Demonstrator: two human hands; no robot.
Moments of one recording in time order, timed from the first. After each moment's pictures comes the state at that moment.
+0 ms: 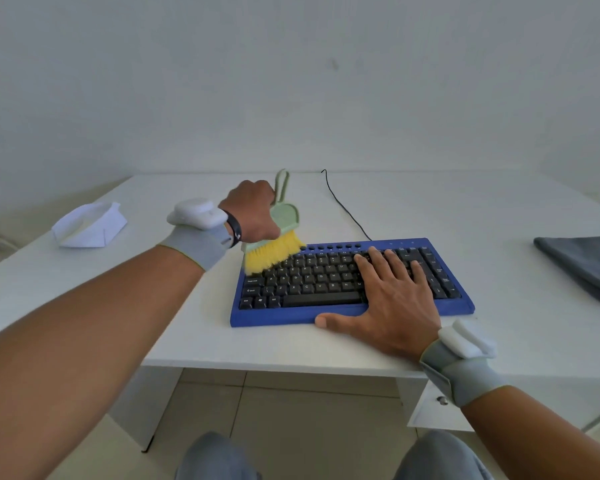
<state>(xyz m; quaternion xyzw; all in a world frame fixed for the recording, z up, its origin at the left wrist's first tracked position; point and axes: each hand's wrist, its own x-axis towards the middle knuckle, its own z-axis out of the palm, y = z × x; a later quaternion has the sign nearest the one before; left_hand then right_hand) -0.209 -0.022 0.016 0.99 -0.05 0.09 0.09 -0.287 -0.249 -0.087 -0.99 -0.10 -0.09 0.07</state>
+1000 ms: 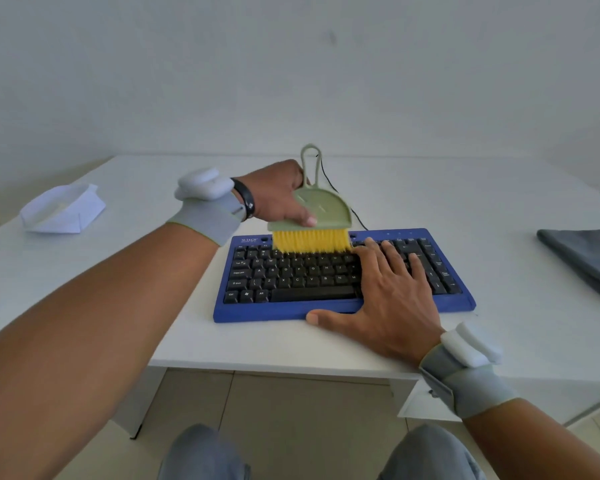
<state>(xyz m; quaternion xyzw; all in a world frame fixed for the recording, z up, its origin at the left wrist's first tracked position) -0.189 -0.054 0.021 0.97 -0.17 -0.03 0.18 -0.291 -0.249 -0.085 -0.98 -0.11 -0.11 0.10</state>
